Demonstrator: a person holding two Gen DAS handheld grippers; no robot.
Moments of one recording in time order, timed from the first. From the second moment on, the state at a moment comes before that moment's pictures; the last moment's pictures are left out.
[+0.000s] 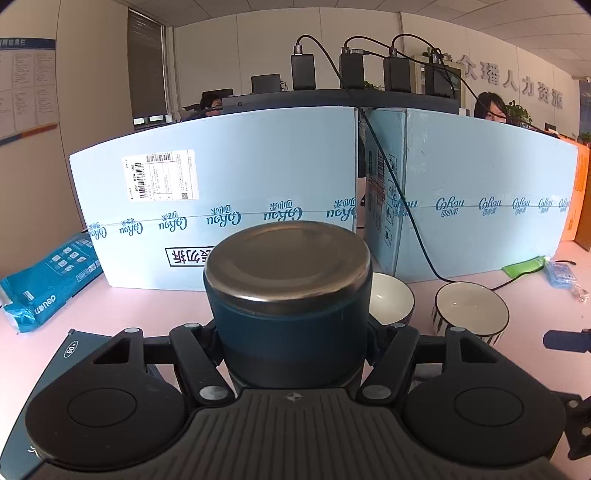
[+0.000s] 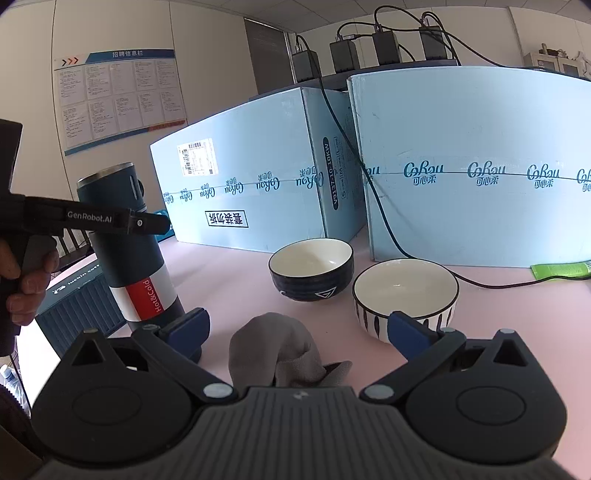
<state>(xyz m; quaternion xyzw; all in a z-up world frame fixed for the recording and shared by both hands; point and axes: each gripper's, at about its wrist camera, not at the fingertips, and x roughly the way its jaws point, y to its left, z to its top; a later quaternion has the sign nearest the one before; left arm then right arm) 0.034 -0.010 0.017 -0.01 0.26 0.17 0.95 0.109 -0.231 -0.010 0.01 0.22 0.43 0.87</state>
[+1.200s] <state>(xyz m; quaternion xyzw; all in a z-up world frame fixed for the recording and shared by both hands) 0.035 -0.012 0.023 0.03 0.24 0.10 0.97 0.124 -0.214 -0.012 -0.49 0.15 0.61 0.60</state>
